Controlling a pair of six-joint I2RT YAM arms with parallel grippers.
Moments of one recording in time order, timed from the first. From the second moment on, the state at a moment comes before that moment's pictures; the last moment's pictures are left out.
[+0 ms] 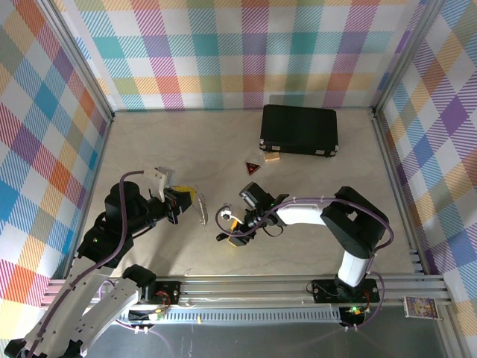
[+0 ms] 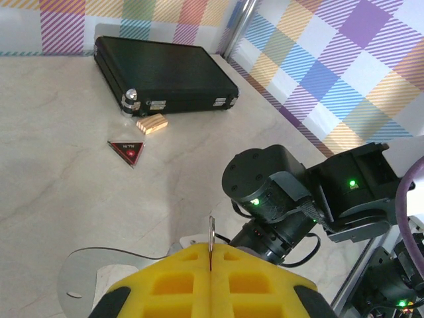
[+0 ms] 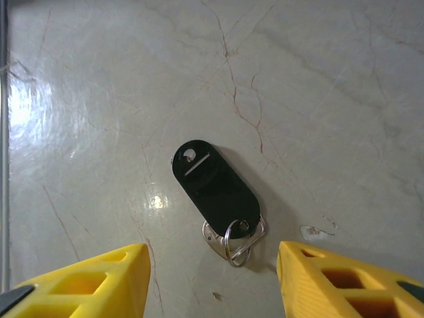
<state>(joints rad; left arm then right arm) -0.43 0.60 0.78 -0.50 0.37 -0.29 0.89 1.77 0.89 -0.15 -0.53 -0.25</state>
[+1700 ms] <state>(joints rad) -0.43 0.54 0.81 -0.50 0.56 -0.25 0.90 1.39 0.89 -0.24 -0.51 -0.22</state>
